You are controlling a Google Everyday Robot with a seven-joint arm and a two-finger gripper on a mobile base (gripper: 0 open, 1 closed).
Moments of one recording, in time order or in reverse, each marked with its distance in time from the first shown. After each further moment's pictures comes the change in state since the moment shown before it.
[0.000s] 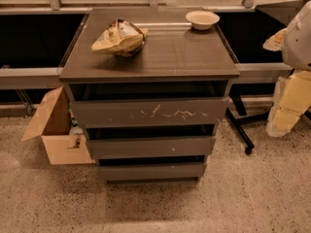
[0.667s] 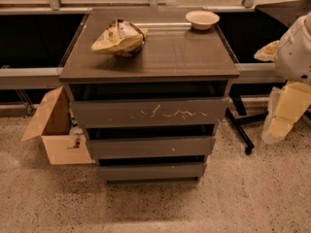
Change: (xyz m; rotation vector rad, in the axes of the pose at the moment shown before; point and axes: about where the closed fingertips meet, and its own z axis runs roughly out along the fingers) arm -0.001 0.004 0.023 -0.040 -0.044 -0.041
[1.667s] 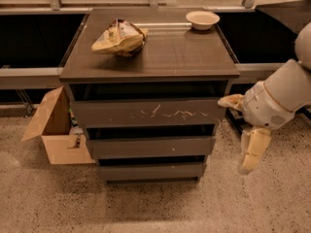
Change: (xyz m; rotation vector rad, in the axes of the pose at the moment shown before) arm 0.005 0.027 0.133 -0.225 -0.246 -0.143
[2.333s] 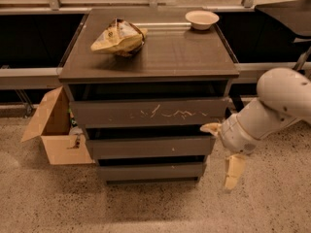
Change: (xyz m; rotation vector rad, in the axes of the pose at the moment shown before) arm 0.036 0.007 0.104 -0.096 -0.031 -0.051
